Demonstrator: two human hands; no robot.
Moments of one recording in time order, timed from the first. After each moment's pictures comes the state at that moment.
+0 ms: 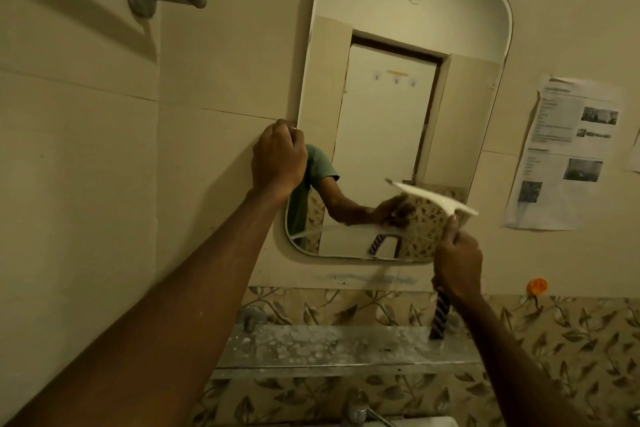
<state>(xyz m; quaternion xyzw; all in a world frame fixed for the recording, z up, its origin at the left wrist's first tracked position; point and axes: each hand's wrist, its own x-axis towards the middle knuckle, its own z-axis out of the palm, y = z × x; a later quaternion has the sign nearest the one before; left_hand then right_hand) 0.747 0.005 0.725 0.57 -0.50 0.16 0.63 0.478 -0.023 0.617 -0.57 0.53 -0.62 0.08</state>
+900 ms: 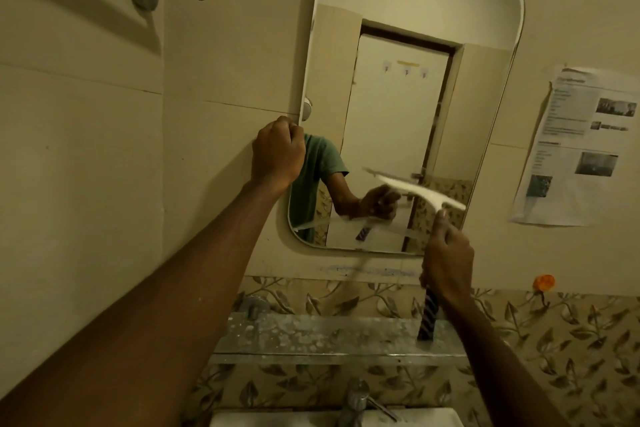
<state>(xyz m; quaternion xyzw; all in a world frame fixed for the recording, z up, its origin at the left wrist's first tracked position) 0.752 0.008 0.723 0.57 -0.51 0.14 0.62 0.500 0.009 0.619 -0.60 0.48 -0.62 0.13</state>
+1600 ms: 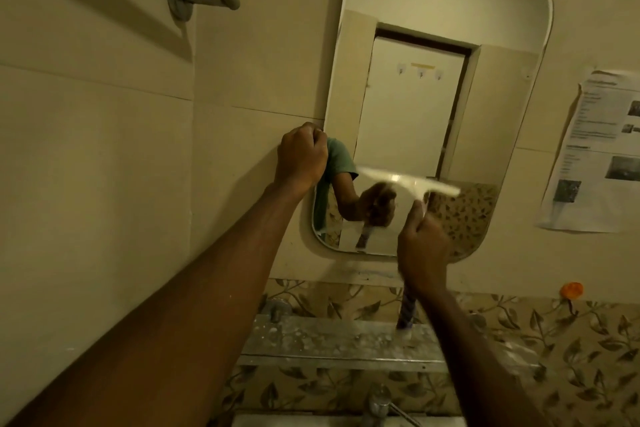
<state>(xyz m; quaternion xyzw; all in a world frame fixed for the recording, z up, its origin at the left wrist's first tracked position) 0.754 0.018 0.727 0.57 -0.53 0.12 0.62 0.569 0.010 0.623 -0.64 0.46 -0.61 0.07</state>
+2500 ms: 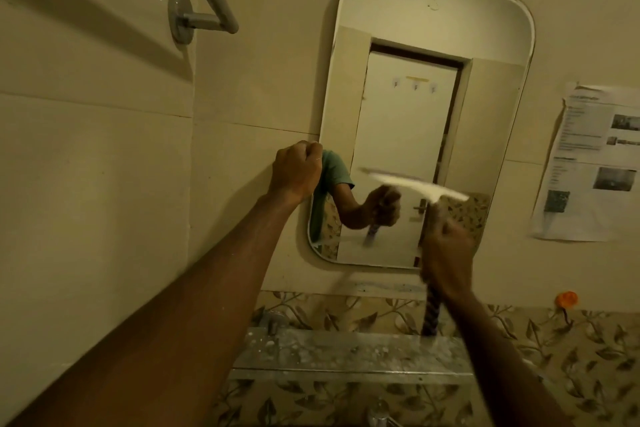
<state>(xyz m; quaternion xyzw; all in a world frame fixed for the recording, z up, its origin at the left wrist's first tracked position) 0.756 0.026 0.727 0.56 -0.55 0.04 0.61 0.532 0.018 0.646 -0.63 0.44 -0.63 0.11</state>
